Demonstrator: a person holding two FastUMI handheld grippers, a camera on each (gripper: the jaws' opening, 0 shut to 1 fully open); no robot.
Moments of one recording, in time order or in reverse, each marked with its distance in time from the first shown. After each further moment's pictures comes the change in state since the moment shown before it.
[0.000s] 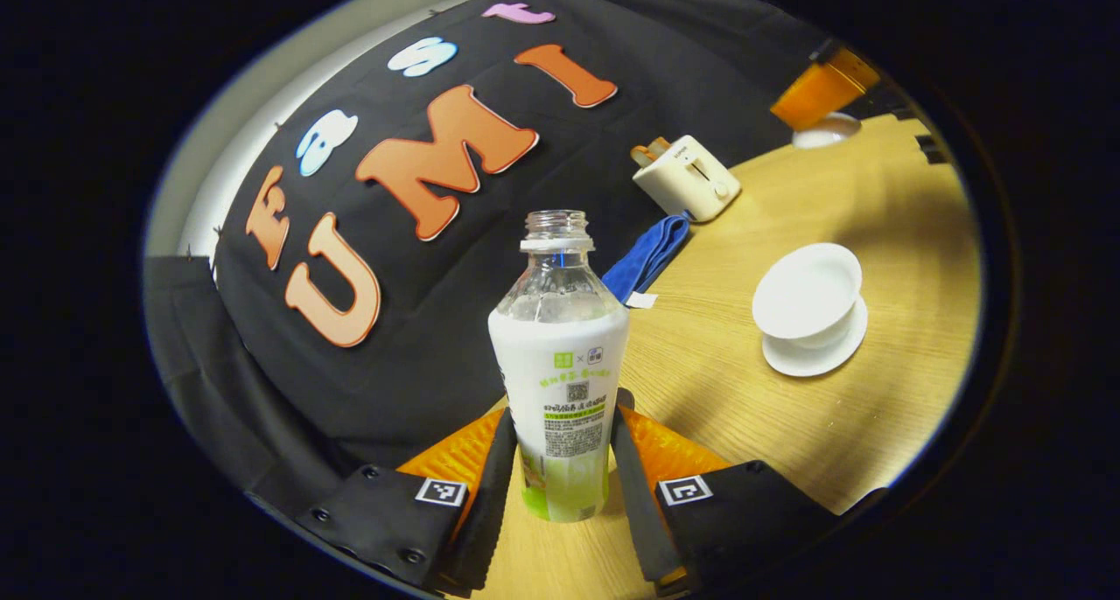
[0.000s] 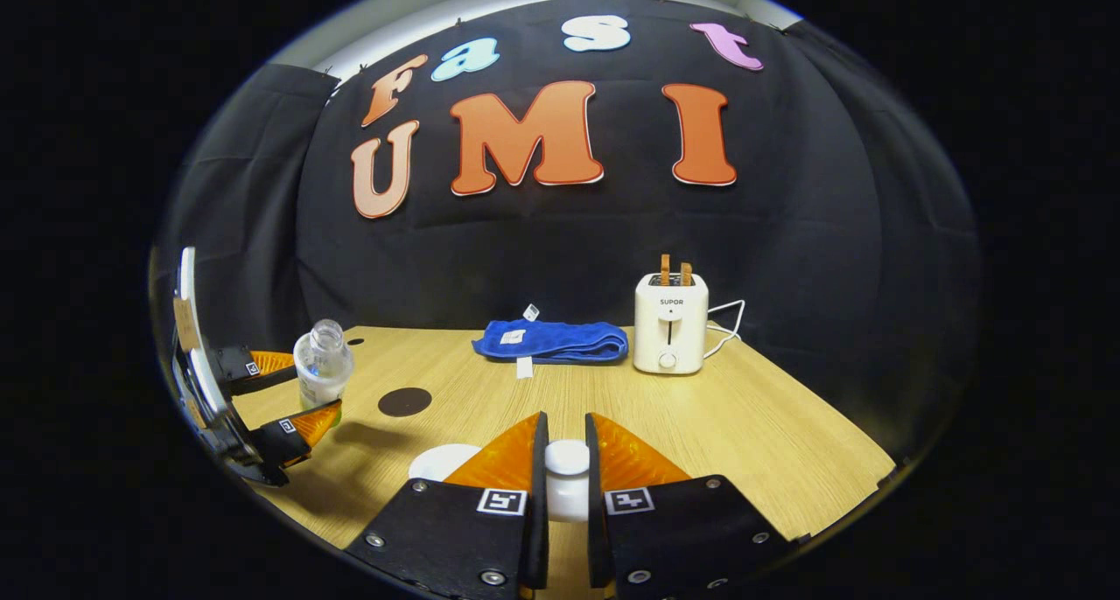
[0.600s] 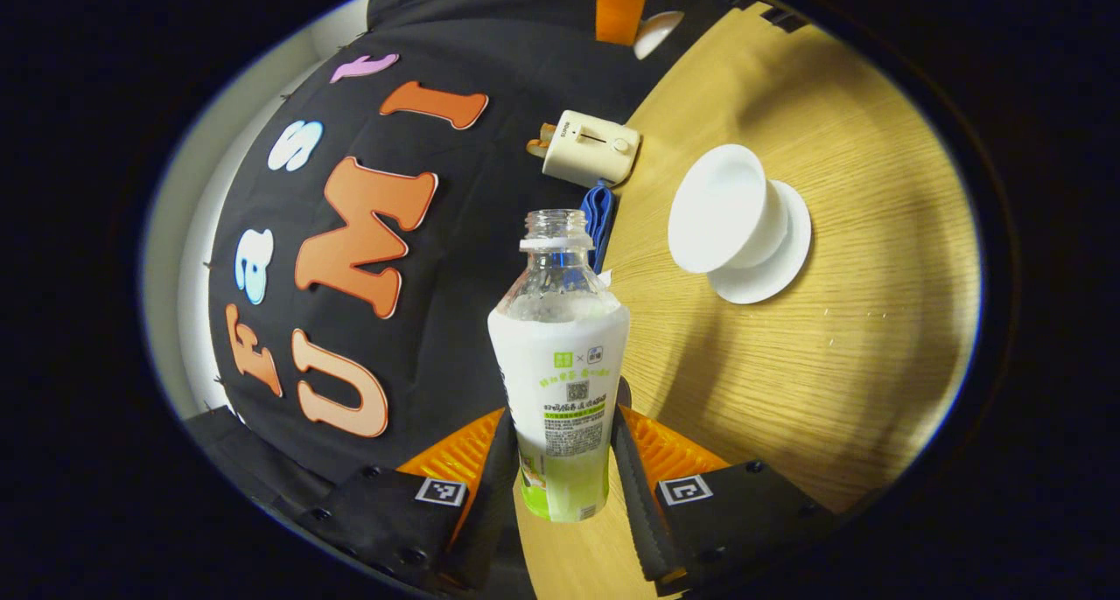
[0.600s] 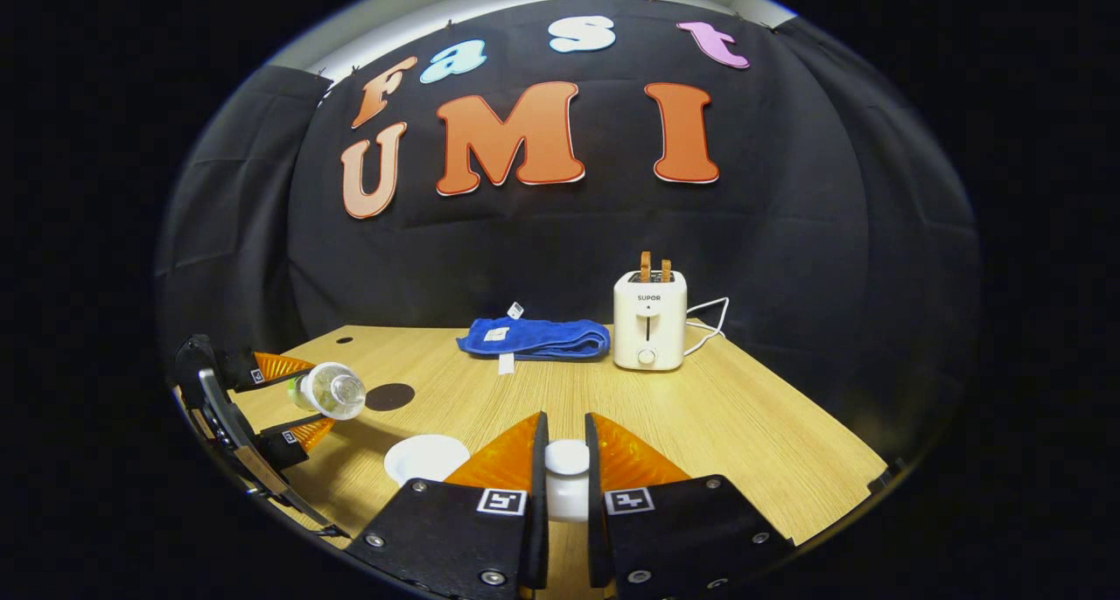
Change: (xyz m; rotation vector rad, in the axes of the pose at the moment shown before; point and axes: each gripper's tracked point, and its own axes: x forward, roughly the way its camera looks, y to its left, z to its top) left arm 0.005 -0.029 0.000 0.434 -0.019 -0.052; right arm -0.005 -0.023 -0.008 0.003 -0.001 -0.024
